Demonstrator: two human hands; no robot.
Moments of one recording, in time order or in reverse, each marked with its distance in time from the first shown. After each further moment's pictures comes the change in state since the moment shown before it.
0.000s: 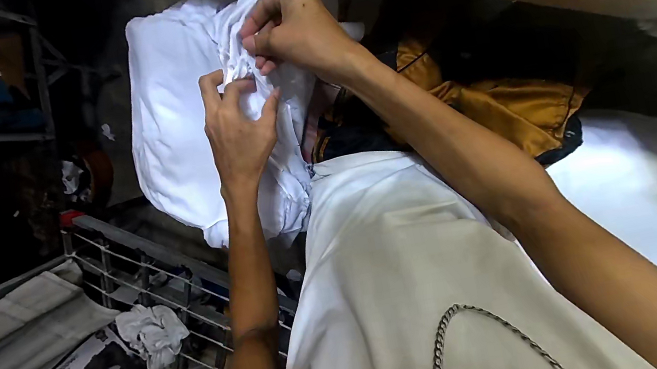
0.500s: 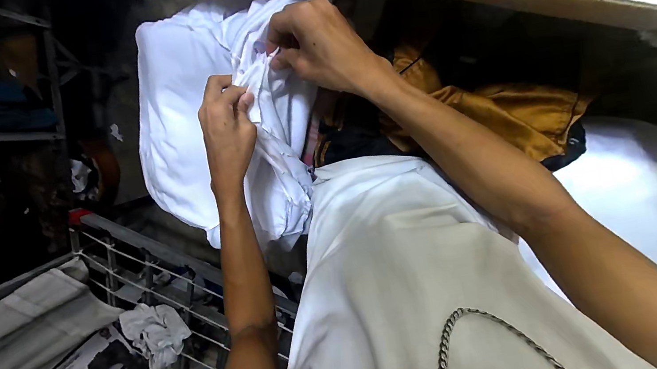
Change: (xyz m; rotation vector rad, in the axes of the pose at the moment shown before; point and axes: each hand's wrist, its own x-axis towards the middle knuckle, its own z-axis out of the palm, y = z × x) left_hand 0.016 -0.022 -0.009 -0.069 -0.115 0.083; right_hand -0.005 0.022 -0.023 -0.670 -0.035 -0.397
